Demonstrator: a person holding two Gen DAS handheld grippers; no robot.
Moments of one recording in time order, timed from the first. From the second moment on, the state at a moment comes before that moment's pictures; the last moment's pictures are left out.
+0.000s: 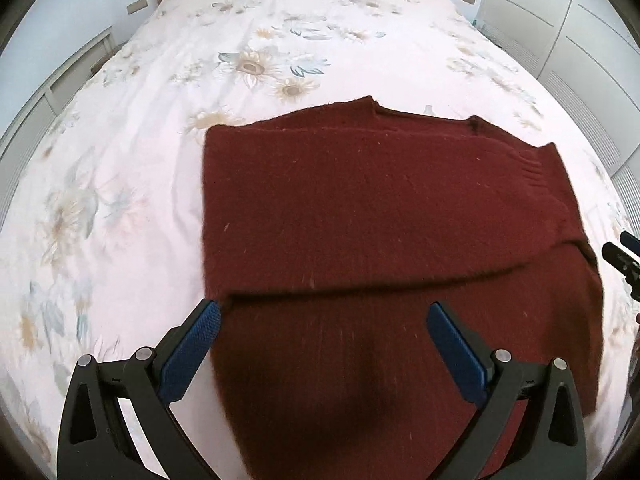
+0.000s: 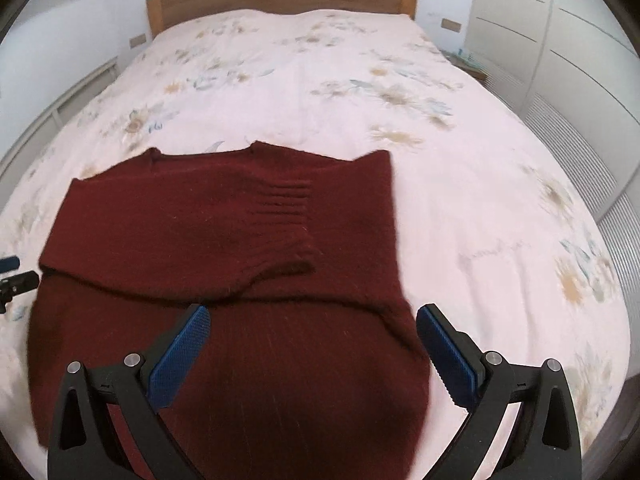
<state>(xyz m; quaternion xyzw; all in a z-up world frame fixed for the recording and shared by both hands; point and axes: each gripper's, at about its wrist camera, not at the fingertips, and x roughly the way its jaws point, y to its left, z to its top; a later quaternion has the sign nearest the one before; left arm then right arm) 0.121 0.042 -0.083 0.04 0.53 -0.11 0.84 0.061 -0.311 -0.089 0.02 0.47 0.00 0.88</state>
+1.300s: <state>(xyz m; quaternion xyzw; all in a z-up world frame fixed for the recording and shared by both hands) -0.049 0.046 -0.151 0.00 0.61 -0.09 0.79 -0.083 -0.342 -0.184 0.10 0.59 0.01 0.80</state>
